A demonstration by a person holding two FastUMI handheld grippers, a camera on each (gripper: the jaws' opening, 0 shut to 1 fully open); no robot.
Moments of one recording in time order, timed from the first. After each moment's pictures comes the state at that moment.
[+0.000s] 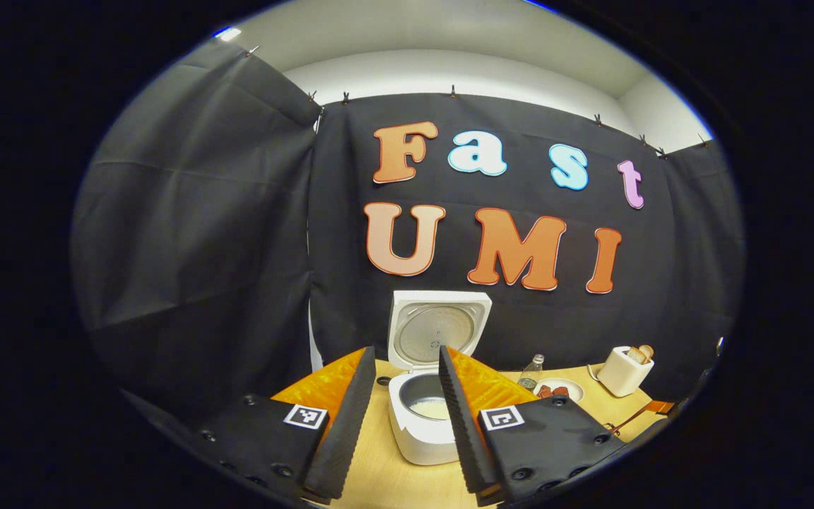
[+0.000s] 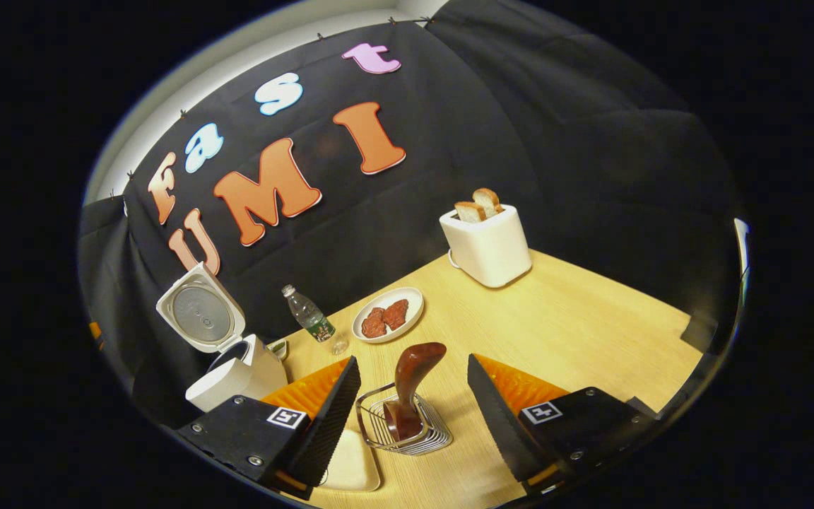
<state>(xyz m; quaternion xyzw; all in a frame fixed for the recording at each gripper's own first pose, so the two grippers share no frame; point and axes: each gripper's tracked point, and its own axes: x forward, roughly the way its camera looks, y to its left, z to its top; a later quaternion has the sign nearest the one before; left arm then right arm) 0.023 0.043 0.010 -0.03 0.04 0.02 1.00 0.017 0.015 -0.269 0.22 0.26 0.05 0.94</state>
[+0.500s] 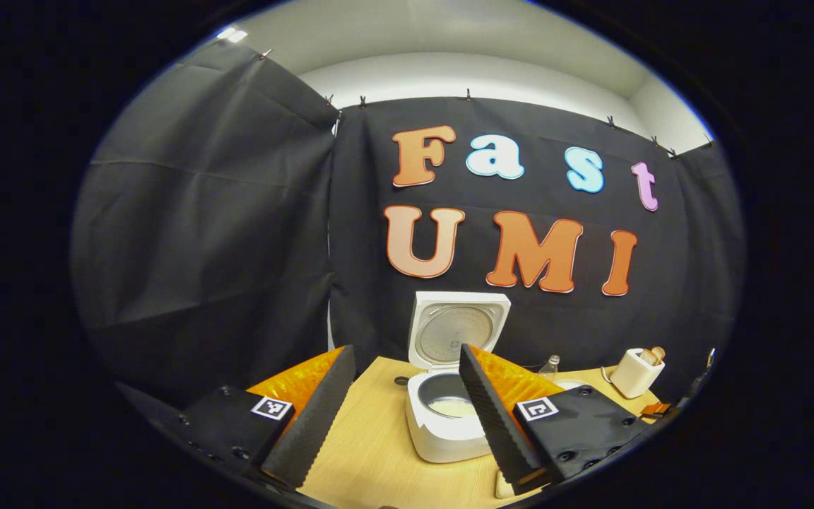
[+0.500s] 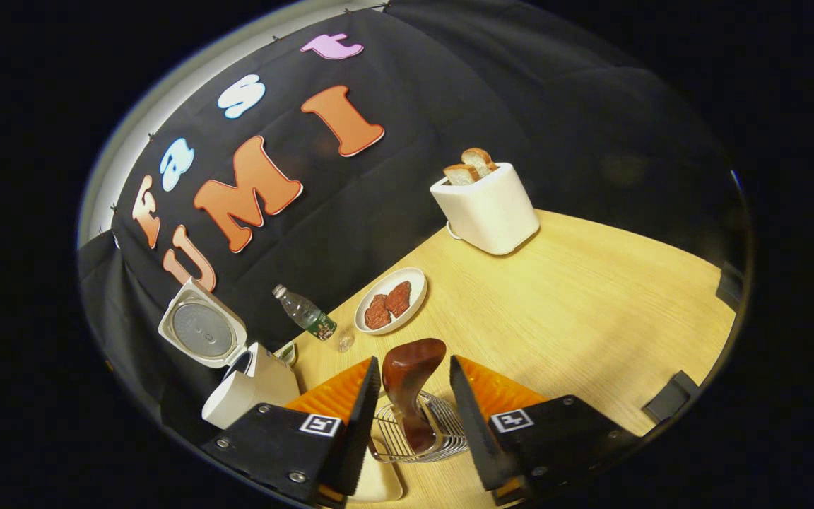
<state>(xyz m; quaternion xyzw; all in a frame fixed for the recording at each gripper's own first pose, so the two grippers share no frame) 0.008 0.072 0.011 -0.03 0.03 0.06 1.00 0.041 0.029 -0.307 0.28 0.30 0.04 0.91</state>
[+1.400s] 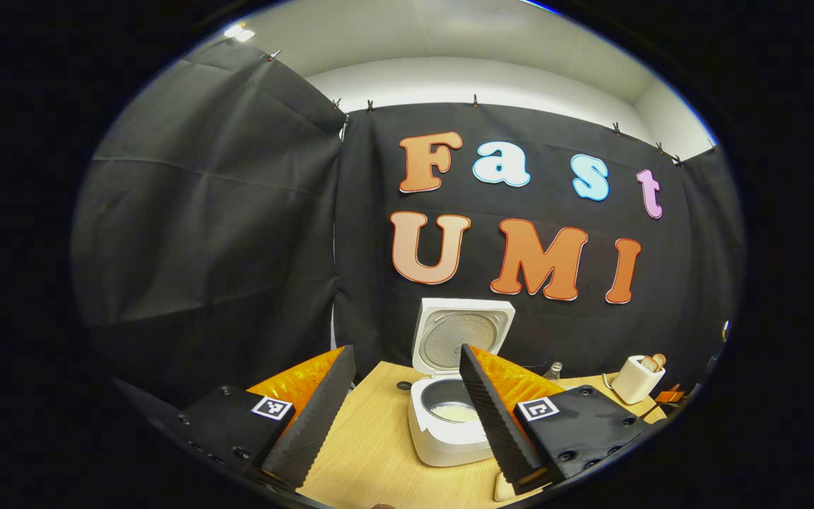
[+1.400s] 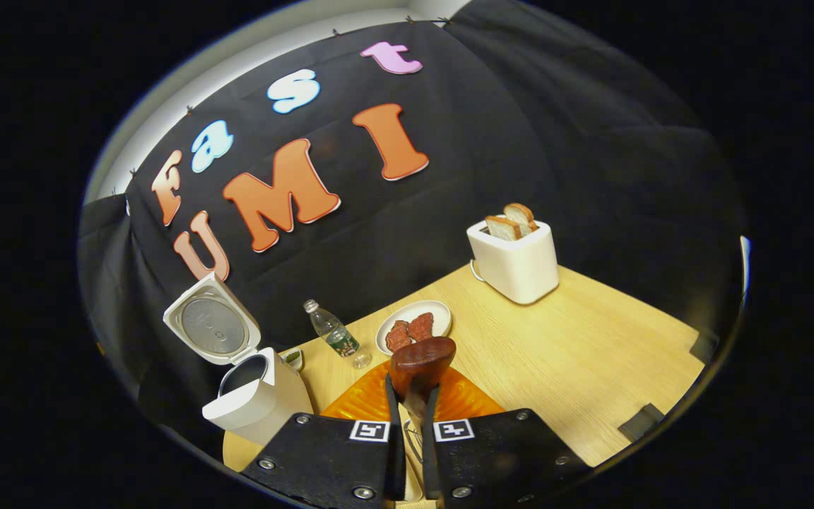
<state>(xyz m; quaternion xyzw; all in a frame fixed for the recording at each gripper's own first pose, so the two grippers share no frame) 0.006 0.073 0.017 -0.03 0.01 0.06 1.00 0.039 0.062 -0.194 0.19 0.23 0.06 0.95</state>
